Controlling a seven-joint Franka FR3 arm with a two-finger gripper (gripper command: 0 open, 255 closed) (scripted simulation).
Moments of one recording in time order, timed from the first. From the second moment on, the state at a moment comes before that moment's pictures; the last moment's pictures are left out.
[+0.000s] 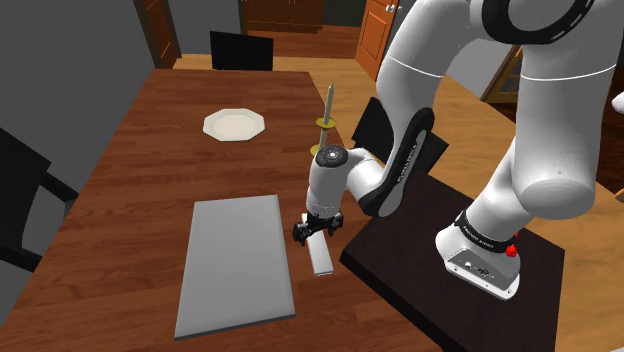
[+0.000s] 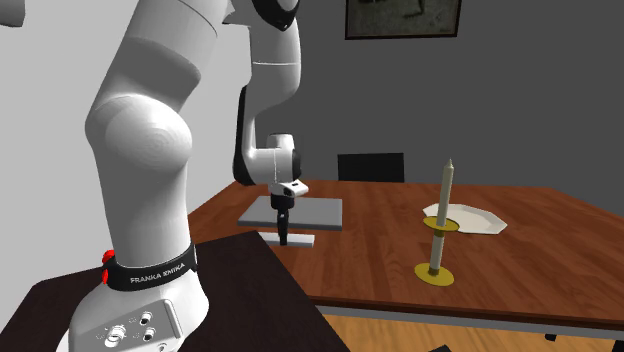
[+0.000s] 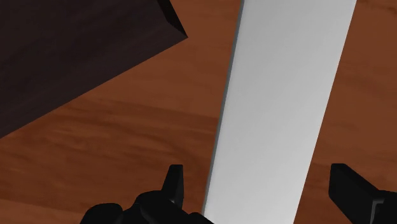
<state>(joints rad) 0.23 0.47 0.27 -2.53 -0.72 2.93 1.62</state>
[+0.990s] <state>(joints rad) 0.17 0.42 0.34 -2.55 -0.66 2.89 1.57</state>
